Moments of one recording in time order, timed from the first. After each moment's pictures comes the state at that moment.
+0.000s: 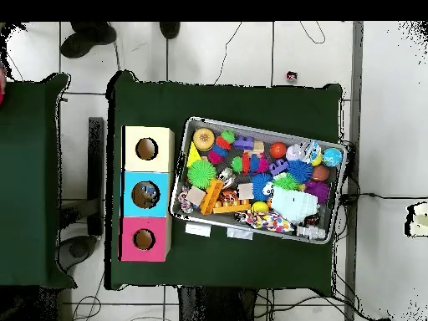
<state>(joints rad) -0.95 -0.75 -0.19 1.14 -0.02 0.93 2.69</state>
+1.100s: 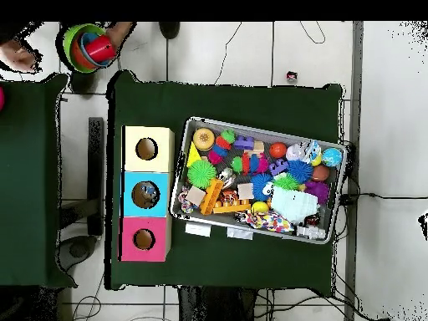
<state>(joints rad) -1.06 -0.81 -0.05 1.14 -0.02 0.99 2.40</state>
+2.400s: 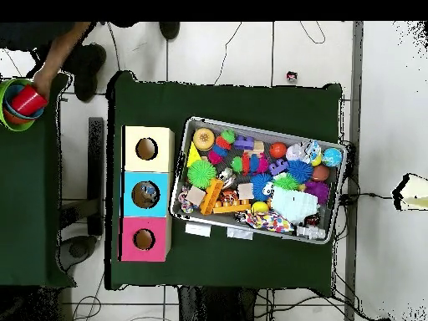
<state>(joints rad) -1.00 -0.82 -0.01 1.22 -0.02 0.88 2.40</state>
